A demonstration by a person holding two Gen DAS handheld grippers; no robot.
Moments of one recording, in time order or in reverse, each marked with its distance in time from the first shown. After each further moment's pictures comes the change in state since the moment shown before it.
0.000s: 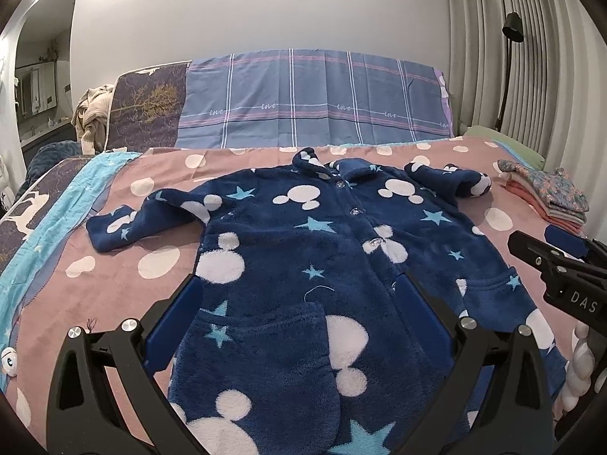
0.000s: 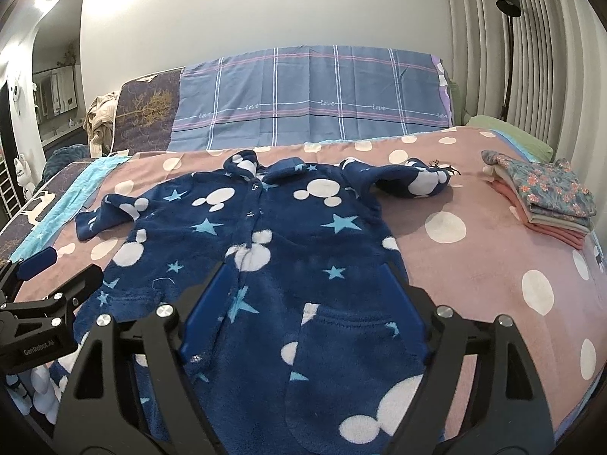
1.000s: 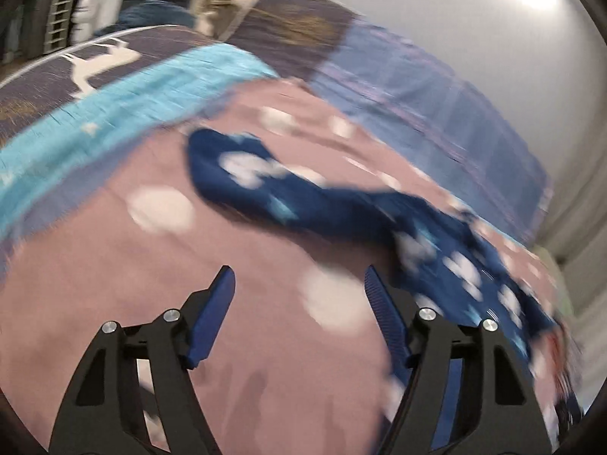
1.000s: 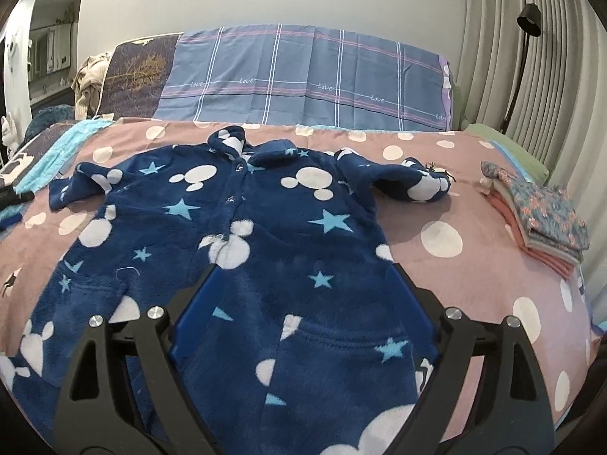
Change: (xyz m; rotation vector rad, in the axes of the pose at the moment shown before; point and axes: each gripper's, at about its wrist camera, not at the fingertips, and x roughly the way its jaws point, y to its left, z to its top) left arm 0.090 0.273 0.013 -0.598 0.129 0.145; right arm 0.048 0.013 0.014 -0.124 0.084 -0.089
